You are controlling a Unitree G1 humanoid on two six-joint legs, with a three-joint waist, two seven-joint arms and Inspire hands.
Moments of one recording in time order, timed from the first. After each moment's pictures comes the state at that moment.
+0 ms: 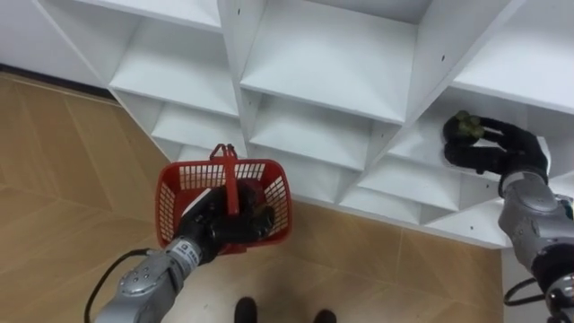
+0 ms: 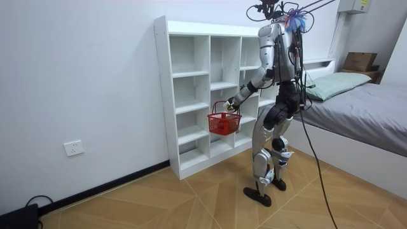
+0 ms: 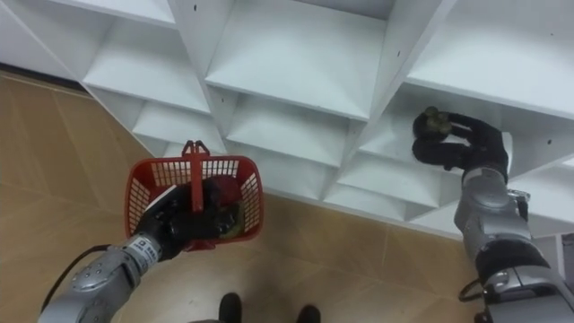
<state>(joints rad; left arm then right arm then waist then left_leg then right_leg) -0.08 0.31 -0.28 0.51 -0.52 -0.05 -0.28 -0.53 -0.50 0.17 1.05 0.56 -0.06 -0.24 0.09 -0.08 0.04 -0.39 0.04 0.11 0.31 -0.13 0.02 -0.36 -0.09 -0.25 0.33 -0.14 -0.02</state>
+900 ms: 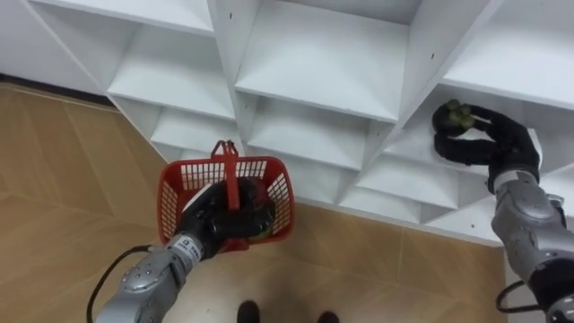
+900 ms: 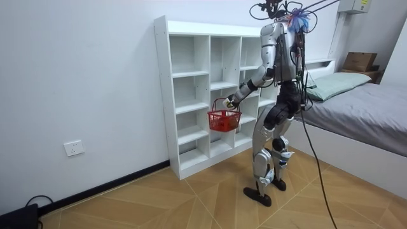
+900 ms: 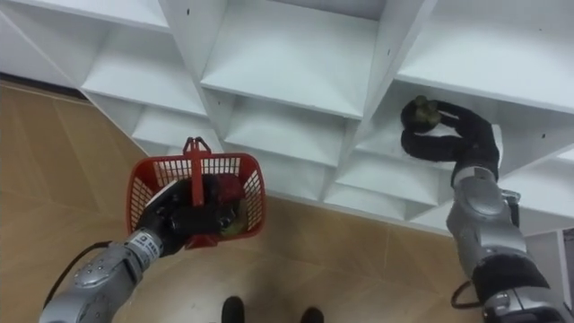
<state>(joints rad) -0.09 0.30 -0.28 0.49 -0.54 -0.04 -0.26 -0.37 -0.48 0.17 0.80 0.57 -0.11 -0.23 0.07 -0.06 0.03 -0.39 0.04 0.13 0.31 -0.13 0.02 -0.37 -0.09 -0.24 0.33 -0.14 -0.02</state>
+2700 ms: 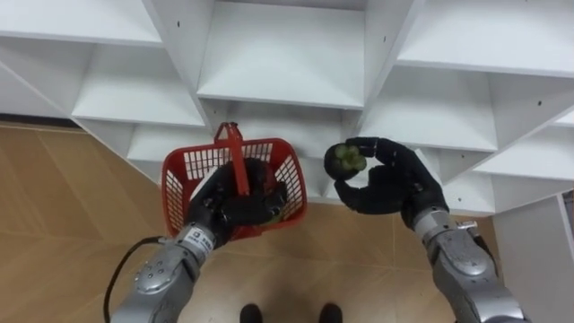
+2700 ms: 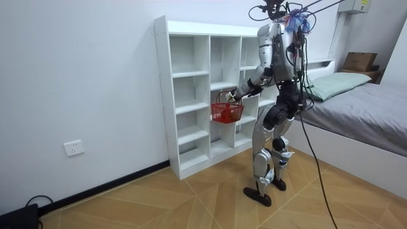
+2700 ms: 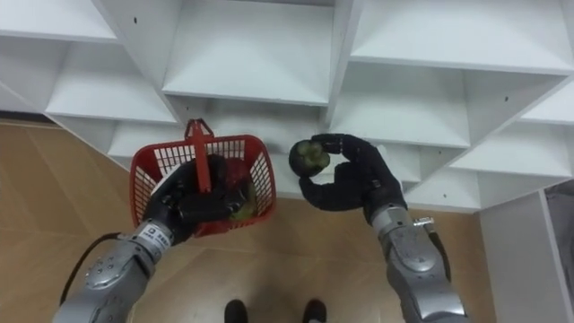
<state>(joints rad) -0.06 0.22 -0.28 0.39 -0.51 -0.11 -0.21 -0.11 -0.29 0.24 0.44 0.26 -0.17 0.05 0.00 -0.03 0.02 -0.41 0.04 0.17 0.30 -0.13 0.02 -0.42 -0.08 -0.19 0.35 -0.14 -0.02</state>
